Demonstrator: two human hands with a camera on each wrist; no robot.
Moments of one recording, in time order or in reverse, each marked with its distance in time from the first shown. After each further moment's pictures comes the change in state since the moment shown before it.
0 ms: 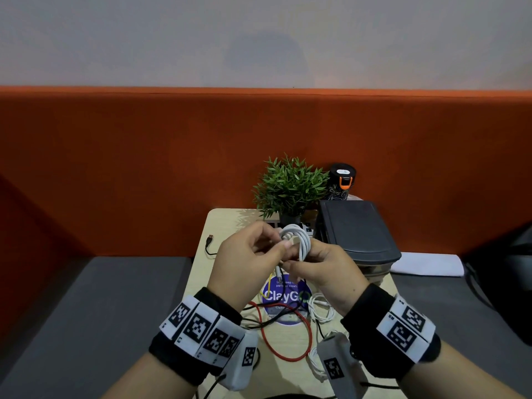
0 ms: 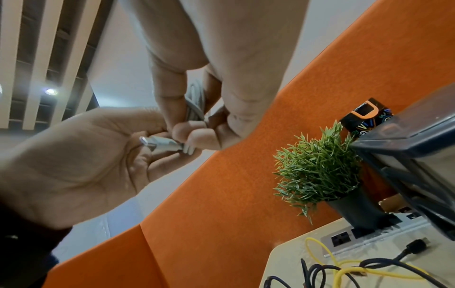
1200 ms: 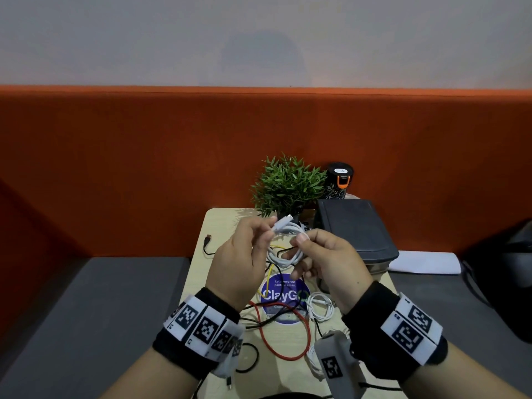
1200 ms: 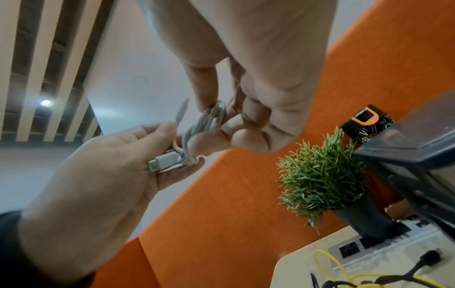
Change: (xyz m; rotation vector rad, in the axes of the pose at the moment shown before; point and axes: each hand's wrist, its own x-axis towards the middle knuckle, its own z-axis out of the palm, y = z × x) left_hand 0.001 -0.016 -0.001 0.277 0.124 0.377; right_hand 0.000 -0.010 -0.001 0.110 0.124 0.131
